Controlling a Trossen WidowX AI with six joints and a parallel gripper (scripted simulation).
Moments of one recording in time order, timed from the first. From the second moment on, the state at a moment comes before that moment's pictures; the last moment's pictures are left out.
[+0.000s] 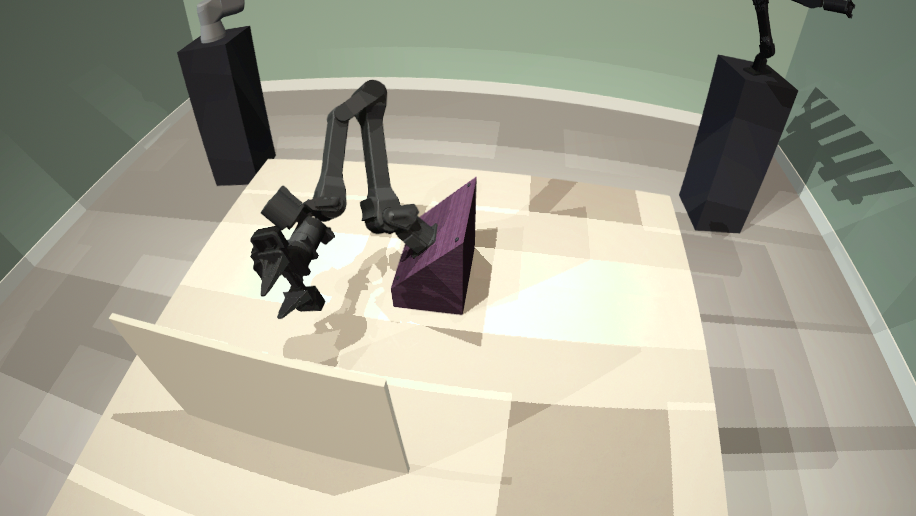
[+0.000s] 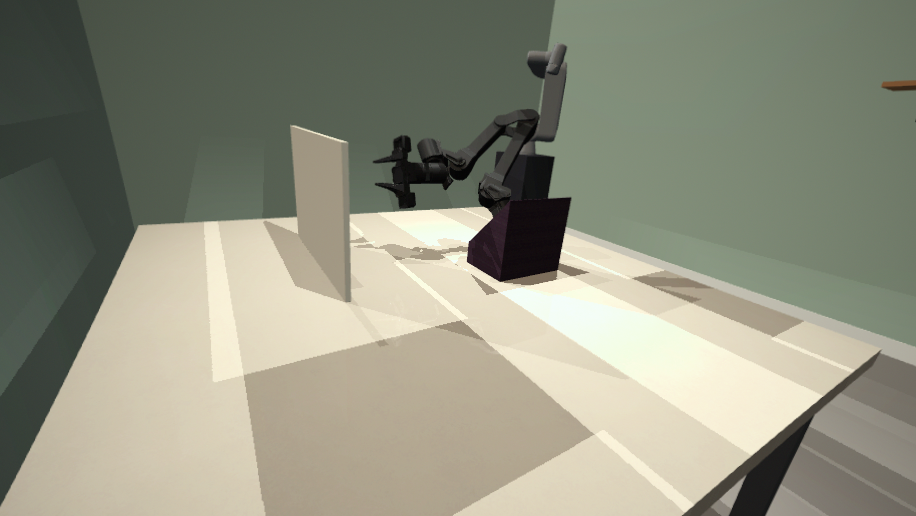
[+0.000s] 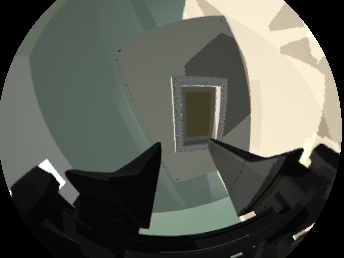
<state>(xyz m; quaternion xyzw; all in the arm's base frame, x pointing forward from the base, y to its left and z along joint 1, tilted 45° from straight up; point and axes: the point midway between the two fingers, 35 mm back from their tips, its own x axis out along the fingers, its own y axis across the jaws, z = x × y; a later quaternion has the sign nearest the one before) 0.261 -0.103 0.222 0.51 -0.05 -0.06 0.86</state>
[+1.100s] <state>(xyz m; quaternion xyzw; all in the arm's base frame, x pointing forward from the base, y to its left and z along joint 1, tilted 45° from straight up) 0.339 -0.115 0.222 0.51 -0.05 -0.06 0.86</state>
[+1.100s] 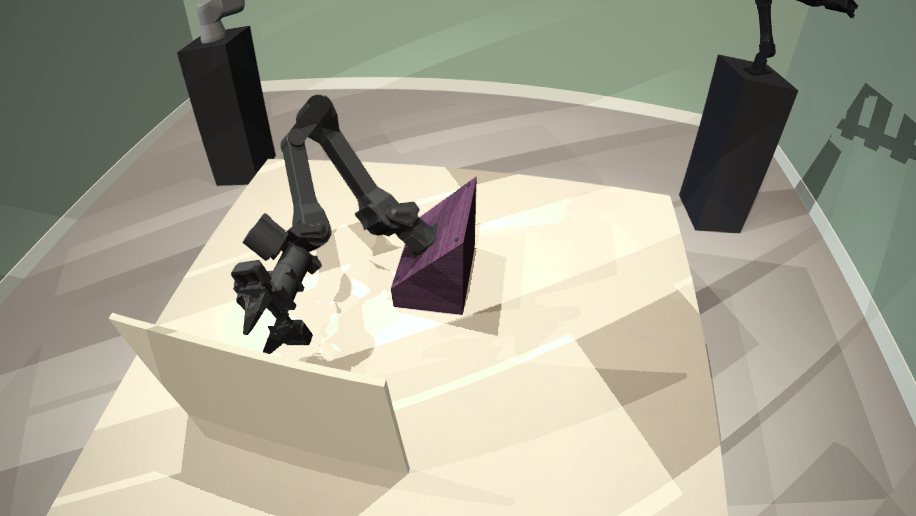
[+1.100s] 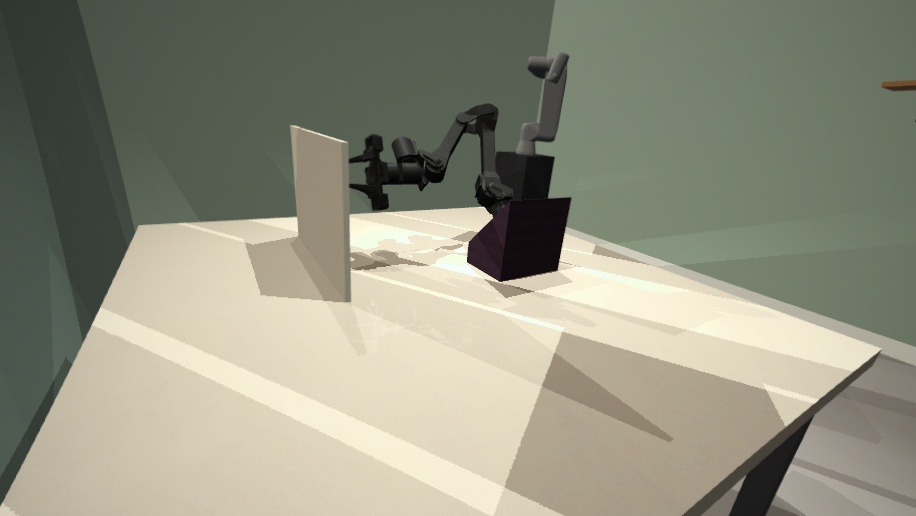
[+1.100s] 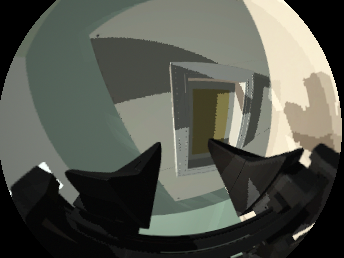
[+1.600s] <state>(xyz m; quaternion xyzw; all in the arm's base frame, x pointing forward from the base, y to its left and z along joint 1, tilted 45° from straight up) 0.359 -0.118 0.223 0.51 -0.05 -0.06 0.86</state>
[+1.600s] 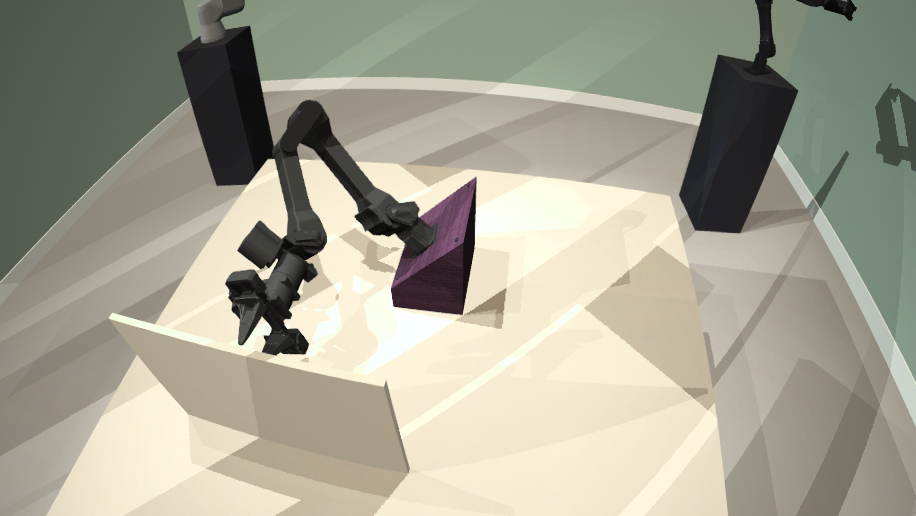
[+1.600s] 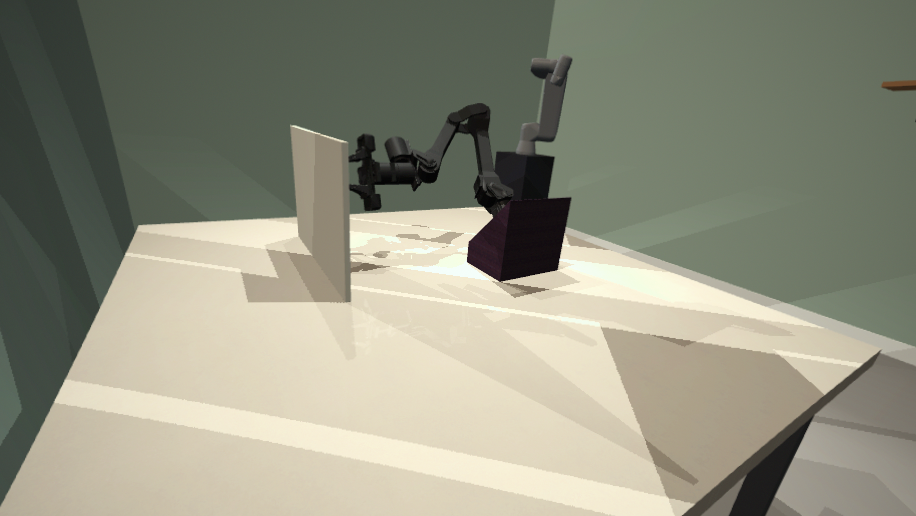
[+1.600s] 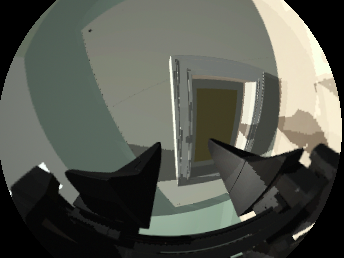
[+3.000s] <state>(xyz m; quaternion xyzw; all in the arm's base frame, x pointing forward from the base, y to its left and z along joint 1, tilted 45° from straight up) 0.377 -0.120 0.223 0.51 -0.05 -0.06 0.86</state>
